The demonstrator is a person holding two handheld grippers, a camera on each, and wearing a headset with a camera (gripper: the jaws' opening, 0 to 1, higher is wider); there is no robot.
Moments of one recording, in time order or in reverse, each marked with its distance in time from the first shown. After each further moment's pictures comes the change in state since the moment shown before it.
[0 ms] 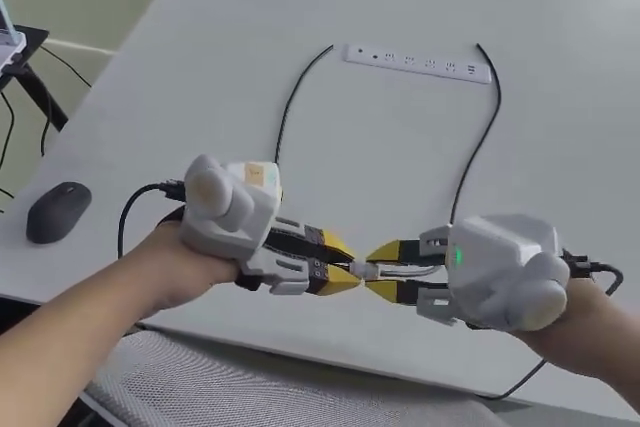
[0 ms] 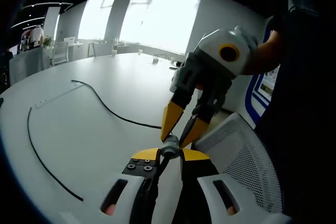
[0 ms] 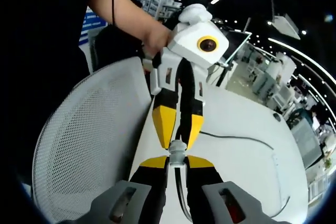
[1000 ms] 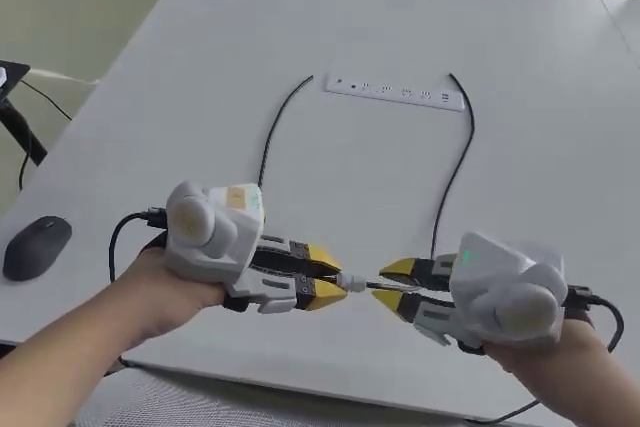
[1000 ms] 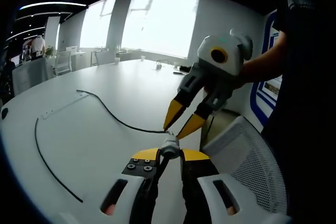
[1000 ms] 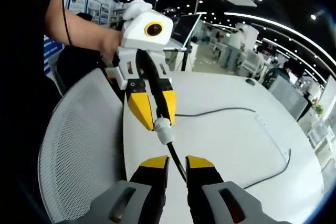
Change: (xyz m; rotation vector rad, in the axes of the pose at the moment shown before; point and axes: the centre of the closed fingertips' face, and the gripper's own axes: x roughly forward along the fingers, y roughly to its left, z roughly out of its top) left arm -0.006 0.012 0.017 0.051 -0.040 0.047; right arm -0.021 -0.028 -0.025 0.315 0.070 -0.242
